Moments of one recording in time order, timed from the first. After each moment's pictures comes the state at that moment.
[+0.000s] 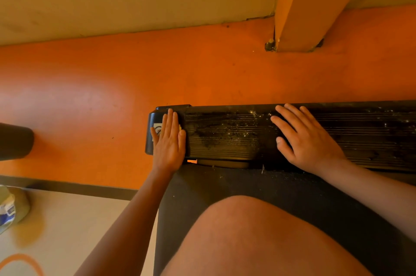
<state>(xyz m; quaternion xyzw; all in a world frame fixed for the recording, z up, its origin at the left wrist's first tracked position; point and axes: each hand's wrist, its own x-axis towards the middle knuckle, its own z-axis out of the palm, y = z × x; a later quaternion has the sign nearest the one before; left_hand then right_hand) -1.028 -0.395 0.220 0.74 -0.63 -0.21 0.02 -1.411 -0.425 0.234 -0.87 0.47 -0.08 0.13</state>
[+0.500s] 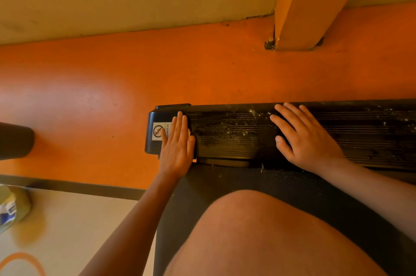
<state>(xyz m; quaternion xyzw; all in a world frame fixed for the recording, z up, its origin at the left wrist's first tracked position) -1.046 -0.380 0.222 0.71 -0.67 -0.23 0.02 -1.411 -0.424 0.235 -0.87 0.47 -0.09 0.12</state>
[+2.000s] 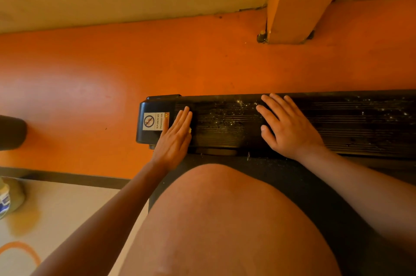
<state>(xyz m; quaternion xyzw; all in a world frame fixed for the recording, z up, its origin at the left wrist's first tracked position) -1.055 -0.378 0.233 0.62 -0.74 -0.26 0.01 -1.410 -0.424 0.240 -0.87 0.47 -0.09 0.13</state>
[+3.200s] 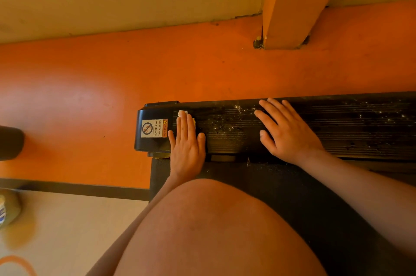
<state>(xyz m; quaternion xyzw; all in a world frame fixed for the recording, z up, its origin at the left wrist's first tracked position) -1.122 -0.373 0.236 0.73 -0.63 -0.24 0.06 -1.411 -0.424 0.236 -0.87 0.47 -0.08 0.12</state>
